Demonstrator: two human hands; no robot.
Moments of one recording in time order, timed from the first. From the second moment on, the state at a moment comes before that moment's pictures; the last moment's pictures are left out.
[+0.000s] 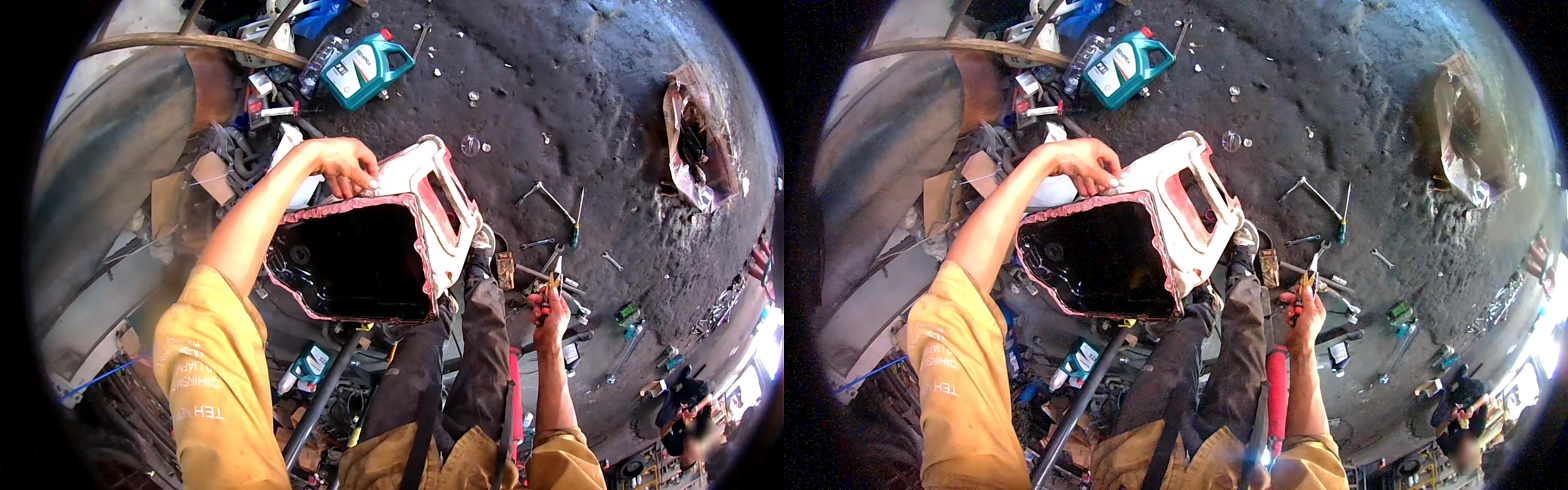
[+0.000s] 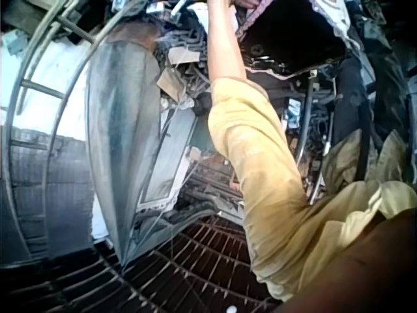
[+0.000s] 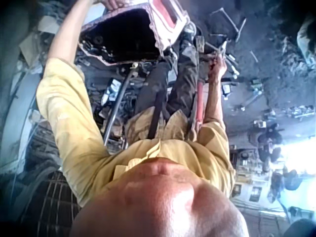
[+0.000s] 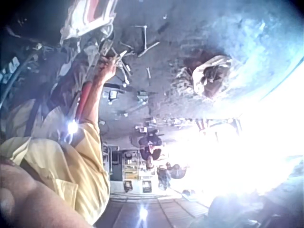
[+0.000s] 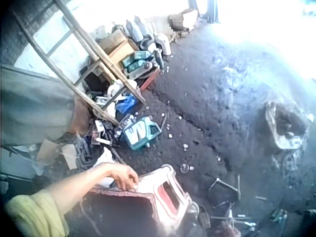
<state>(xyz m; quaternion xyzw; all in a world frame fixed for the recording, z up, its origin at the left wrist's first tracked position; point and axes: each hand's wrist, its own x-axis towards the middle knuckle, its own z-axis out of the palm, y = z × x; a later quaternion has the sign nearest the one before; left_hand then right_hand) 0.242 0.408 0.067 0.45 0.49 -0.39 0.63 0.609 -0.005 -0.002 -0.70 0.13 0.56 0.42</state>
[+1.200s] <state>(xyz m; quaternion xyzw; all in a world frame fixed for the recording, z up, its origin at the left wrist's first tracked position) 0.182 0.379 0.054 0.46 0.61 -0.18 0.62 0.476 0.196 0.037 -0.42 0.06 0.79 0.44</state>
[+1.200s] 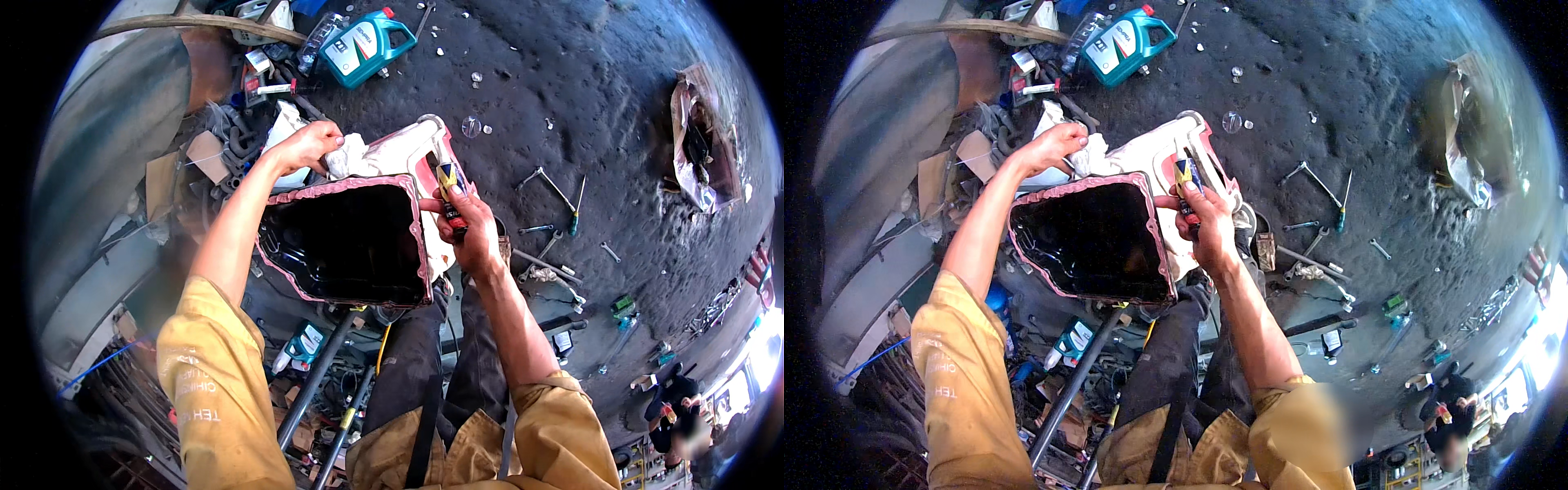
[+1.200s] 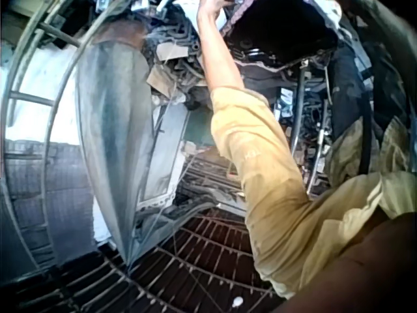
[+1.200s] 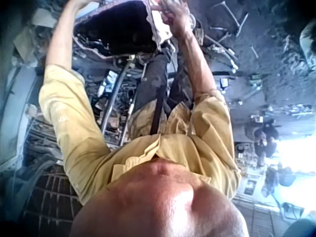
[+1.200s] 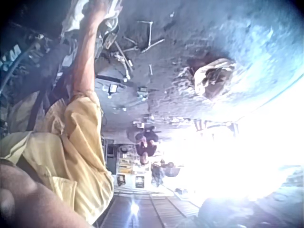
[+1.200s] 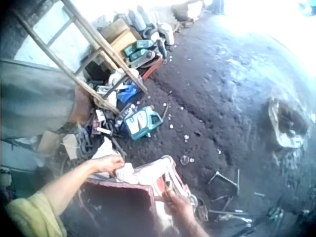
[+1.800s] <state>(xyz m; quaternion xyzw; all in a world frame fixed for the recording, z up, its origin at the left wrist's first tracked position) 0.168 0.364 0.047 0.46 0.68 -0.04 0.58 0.464 0.188 0.066 -0.47 0.01 0.76 0.44</state>
